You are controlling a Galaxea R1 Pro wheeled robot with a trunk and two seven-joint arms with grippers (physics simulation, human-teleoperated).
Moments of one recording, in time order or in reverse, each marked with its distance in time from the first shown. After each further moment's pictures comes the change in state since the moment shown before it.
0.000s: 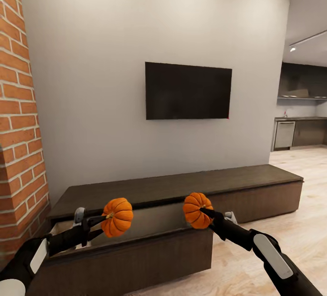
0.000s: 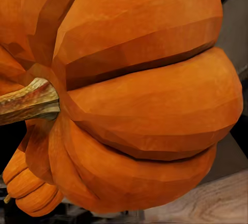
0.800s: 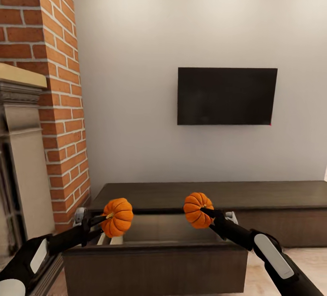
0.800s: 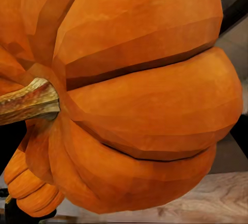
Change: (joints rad) left arm 0.000 0.000 -0.001 0.000 0.000 0.001 0.003; right arm 0.000 -0.006 0.000 0.000 -0.003 0.000 0.003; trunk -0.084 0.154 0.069
